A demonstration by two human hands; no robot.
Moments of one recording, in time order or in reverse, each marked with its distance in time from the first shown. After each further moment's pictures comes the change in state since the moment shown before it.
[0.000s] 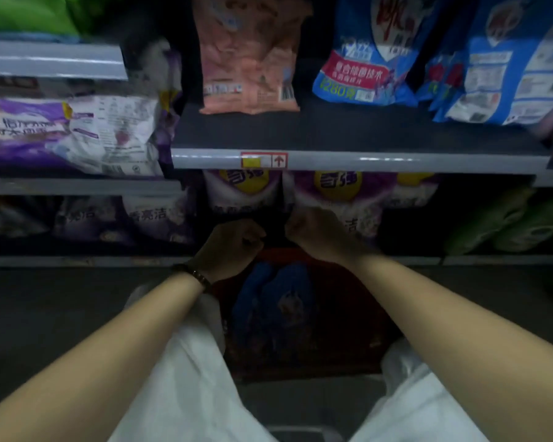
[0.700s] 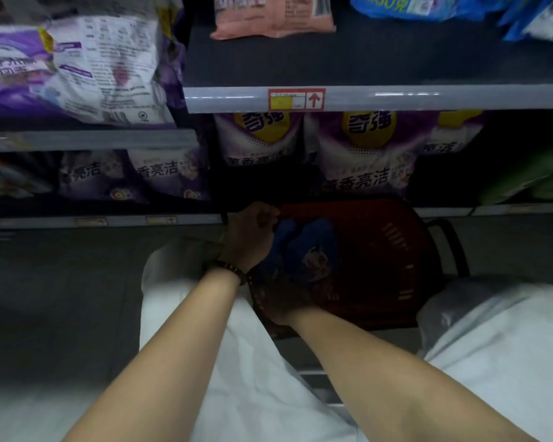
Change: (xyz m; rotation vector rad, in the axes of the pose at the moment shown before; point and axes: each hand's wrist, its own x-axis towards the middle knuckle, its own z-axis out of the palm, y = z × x) left_hand -0.021 -0.074 0.057 -0.378 0.104 -0.384; right_hand -0.047 -0.005 0.265 -0.130 -0.579 0.277
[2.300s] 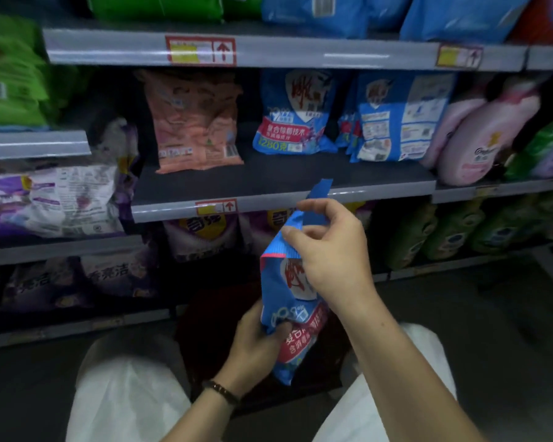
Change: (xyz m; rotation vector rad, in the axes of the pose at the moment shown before) left_hand -0.158 0.145 0.070 -0.438 -0.241 0.106; right_hand -0.313 0.022 -0.242 0.972 1.053 -0.312
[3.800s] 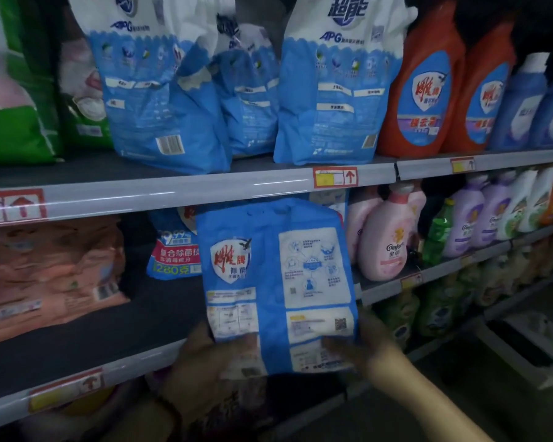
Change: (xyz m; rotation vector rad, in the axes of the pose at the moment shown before) left_hand 0.251 0.128 0.114 -0.181 -0.286 0.114; right_hand 0.193 0.124 -0.221 -0.052 0.003 0.015
